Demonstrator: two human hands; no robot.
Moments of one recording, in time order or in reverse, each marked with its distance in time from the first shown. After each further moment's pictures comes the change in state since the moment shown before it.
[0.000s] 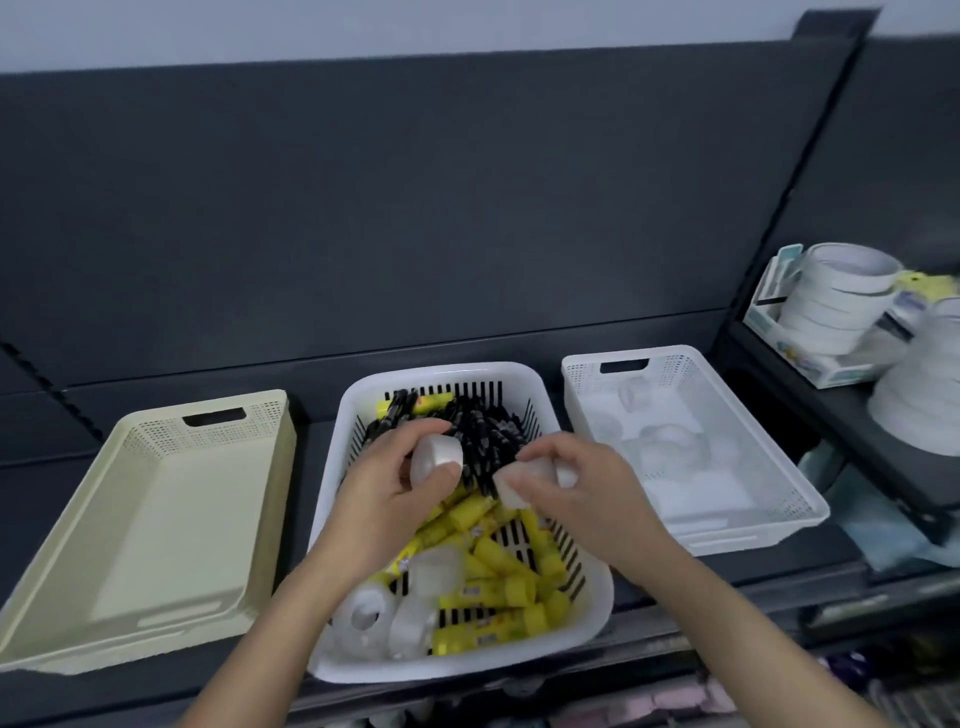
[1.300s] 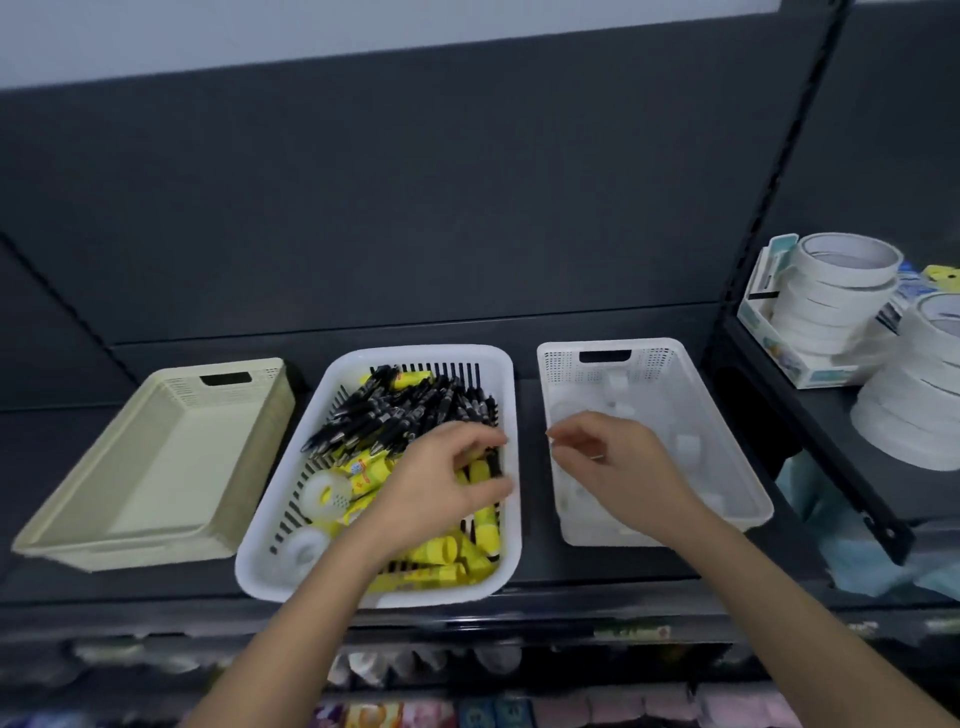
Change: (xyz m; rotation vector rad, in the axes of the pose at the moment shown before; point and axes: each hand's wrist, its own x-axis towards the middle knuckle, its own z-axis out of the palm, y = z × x) left_hand -0.003 0.050 0.096 0.084 -0.096 0.001; right_hand 0.004 0.064 -0.088 -0.059 -0.112 -0.139
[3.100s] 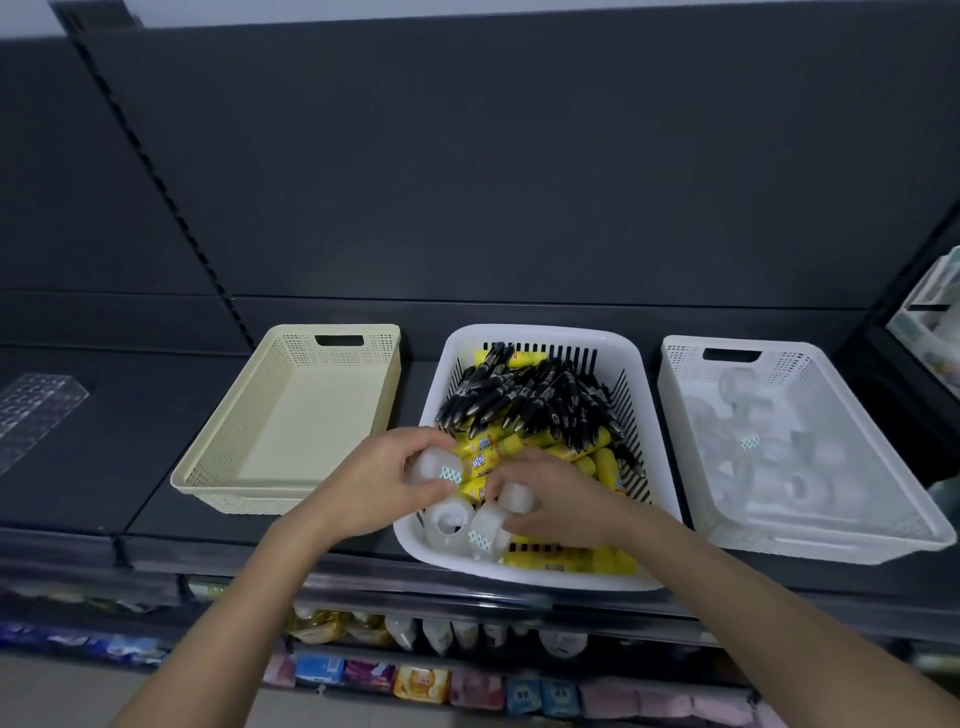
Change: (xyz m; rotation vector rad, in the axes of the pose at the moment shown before) left_hand -0.071 -0.105 -0.138 0.150 -0.039 -0.108; right_hand 0.032 -0.066 0.161 -0.250 -0.622 -0.175
